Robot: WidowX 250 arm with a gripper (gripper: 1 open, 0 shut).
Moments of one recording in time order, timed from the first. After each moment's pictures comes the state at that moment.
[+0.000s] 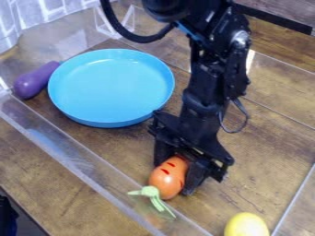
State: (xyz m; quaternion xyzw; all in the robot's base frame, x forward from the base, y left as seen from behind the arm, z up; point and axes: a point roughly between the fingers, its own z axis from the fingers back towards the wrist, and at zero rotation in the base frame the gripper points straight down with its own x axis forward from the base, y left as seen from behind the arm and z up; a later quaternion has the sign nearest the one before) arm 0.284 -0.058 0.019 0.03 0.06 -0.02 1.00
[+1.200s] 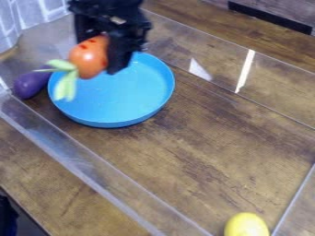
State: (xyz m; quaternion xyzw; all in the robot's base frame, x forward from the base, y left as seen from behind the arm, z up) arm 0.255 0.061 0.138 0.09 0.00 0.02 1.00
